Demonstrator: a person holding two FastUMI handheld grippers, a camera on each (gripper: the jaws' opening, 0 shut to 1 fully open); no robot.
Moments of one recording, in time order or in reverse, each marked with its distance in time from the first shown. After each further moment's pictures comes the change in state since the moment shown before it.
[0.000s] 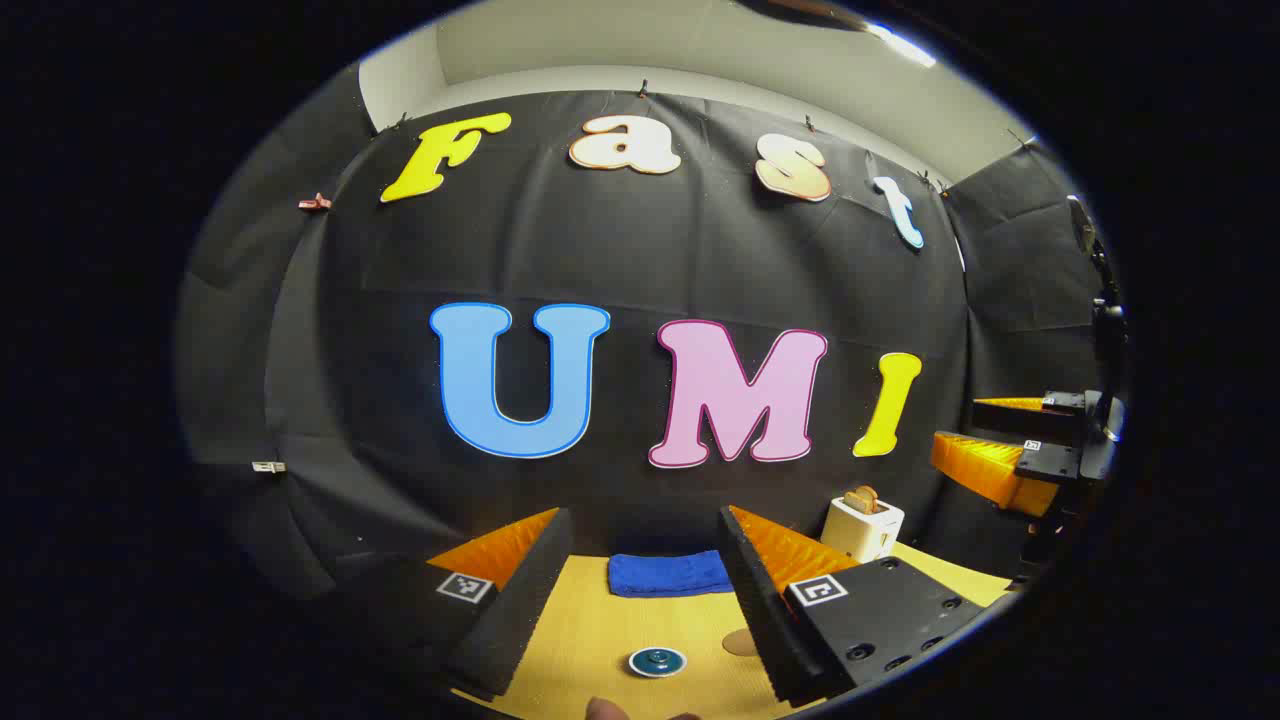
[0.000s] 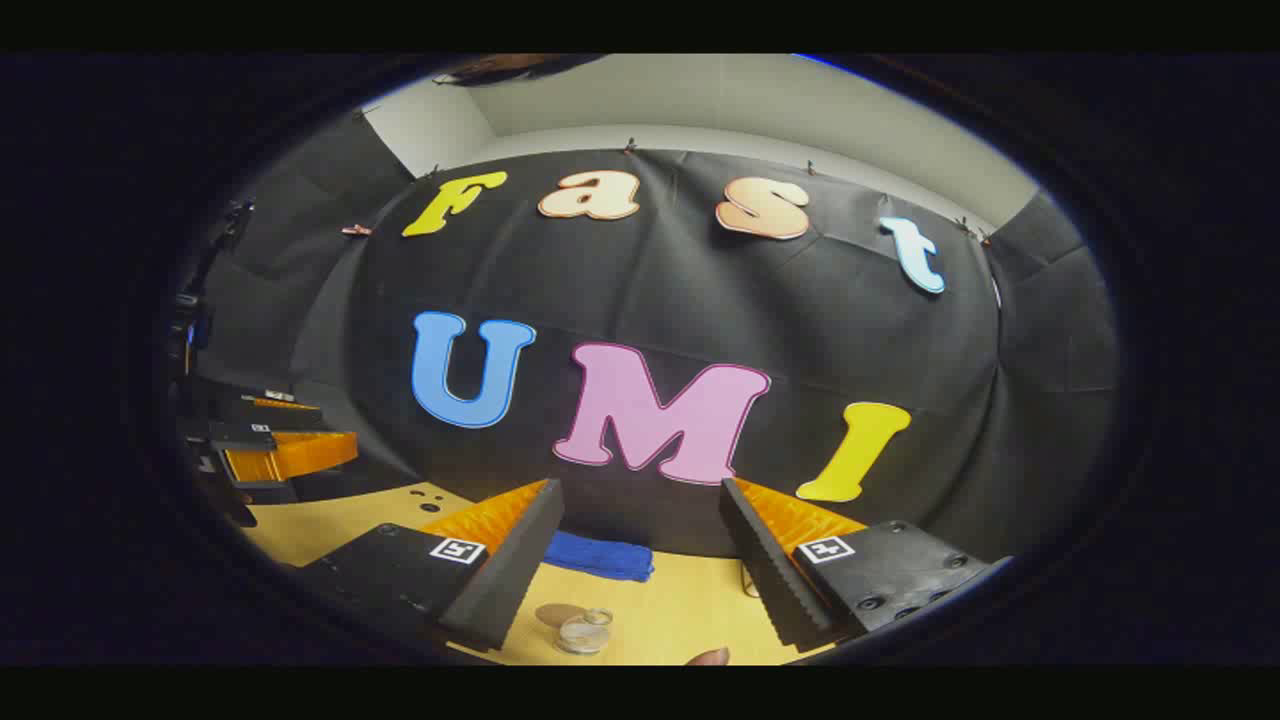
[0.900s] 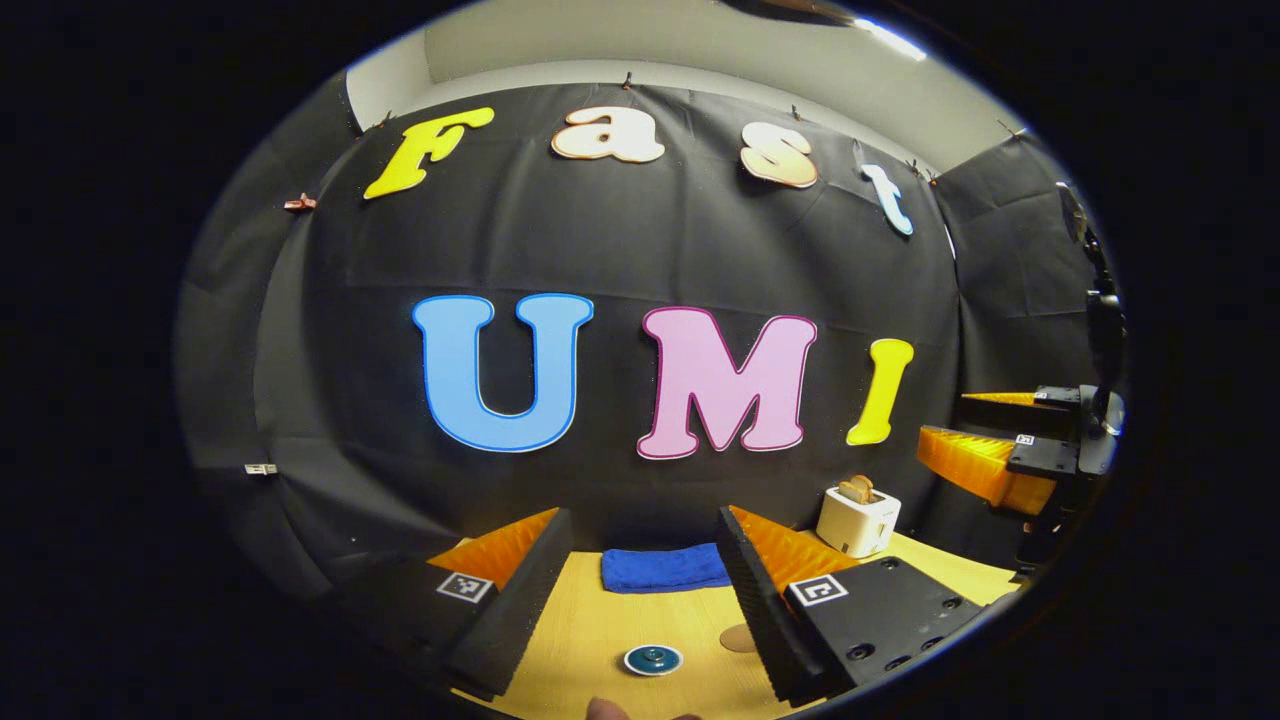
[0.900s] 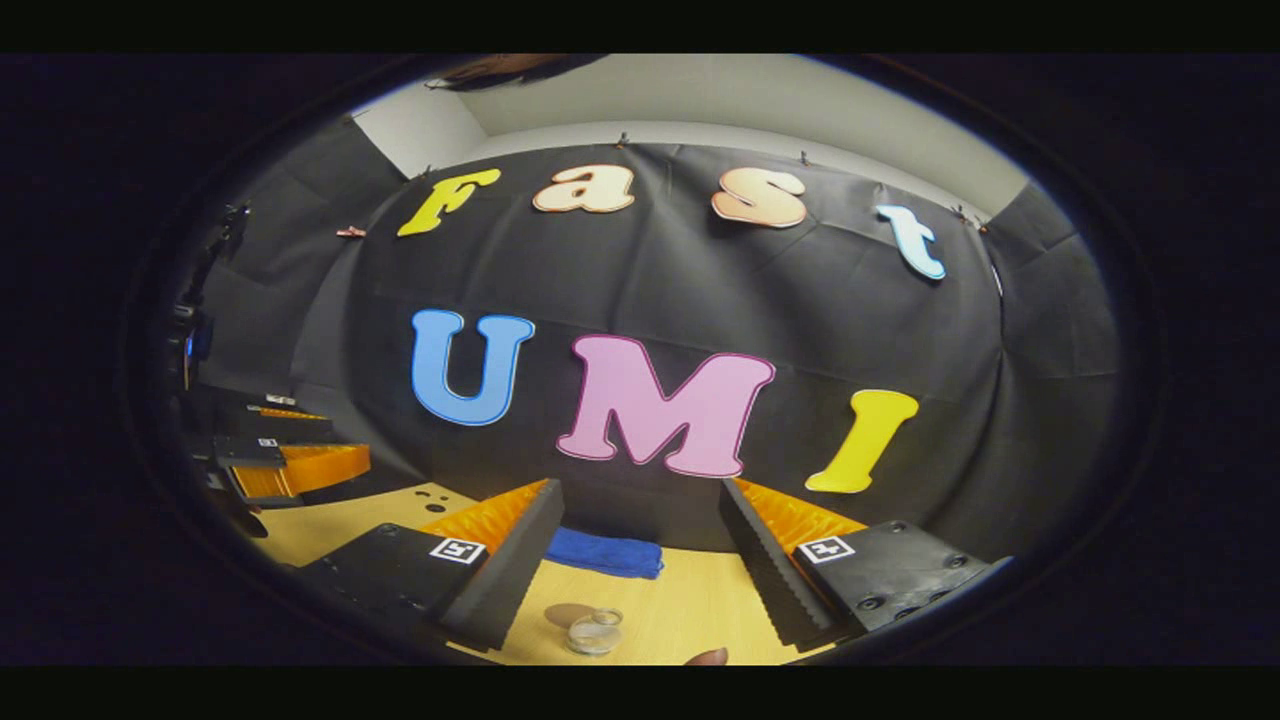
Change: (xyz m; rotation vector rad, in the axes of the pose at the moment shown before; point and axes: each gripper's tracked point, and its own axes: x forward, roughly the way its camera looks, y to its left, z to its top) left arm 0.013 -0.013 -0.012 0.029 0.023 -0.036; right arm 0.013 0.005 -0.008 0.027 0.026 -0.002
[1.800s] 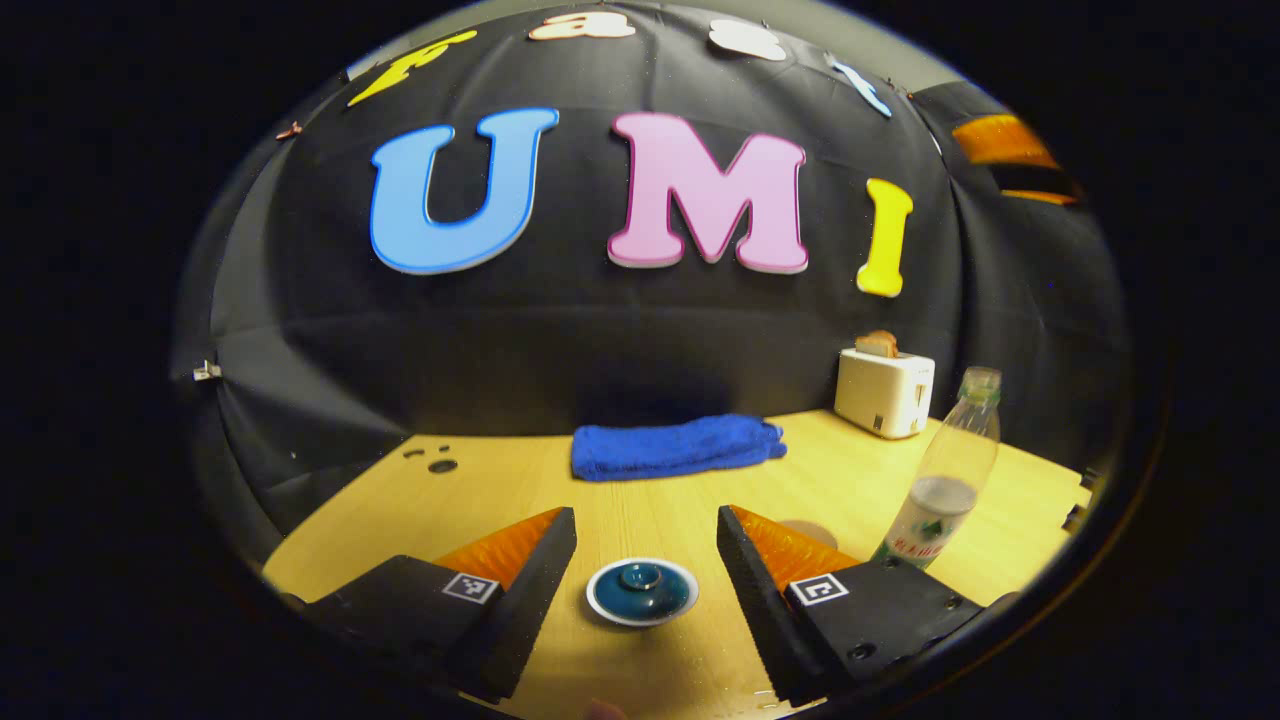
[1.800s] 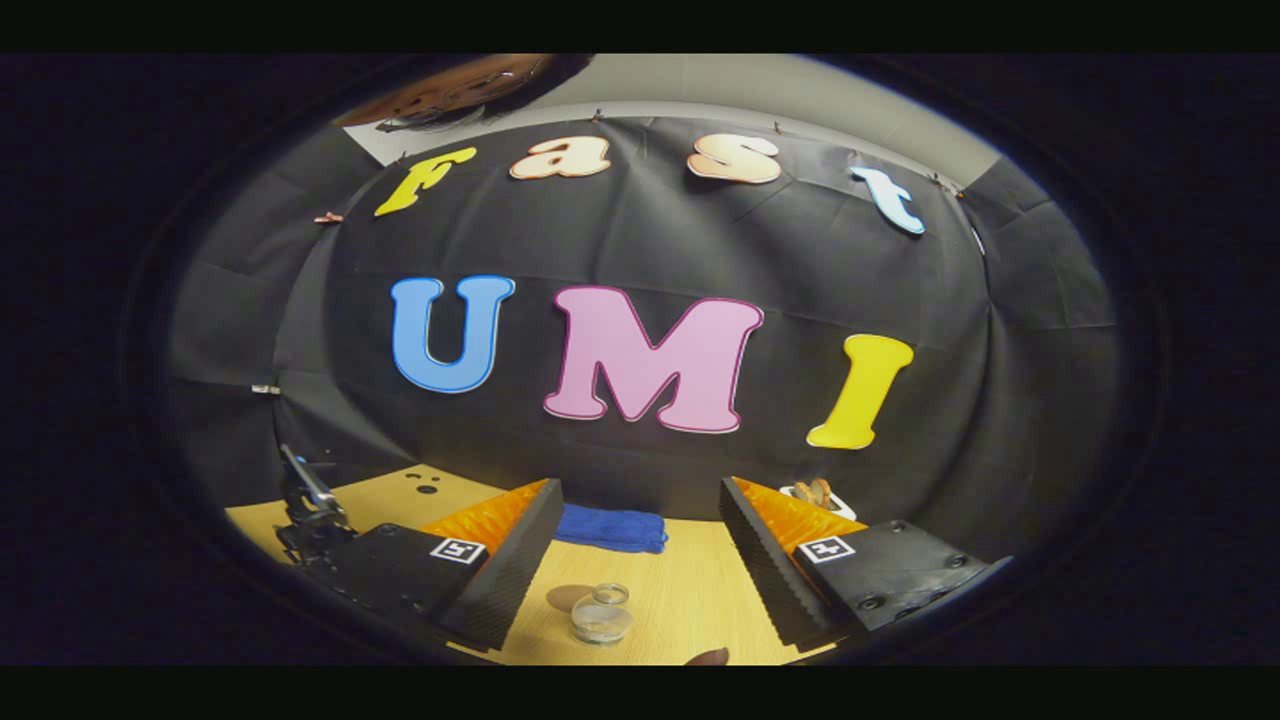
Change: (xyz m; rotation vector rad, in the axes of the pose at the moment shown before) left arm 0.091 -0.014 -0.302 0.045 0.274 -0.030; right arm 0.007 -0.004 -0.080 0.042 0.099 -0.045
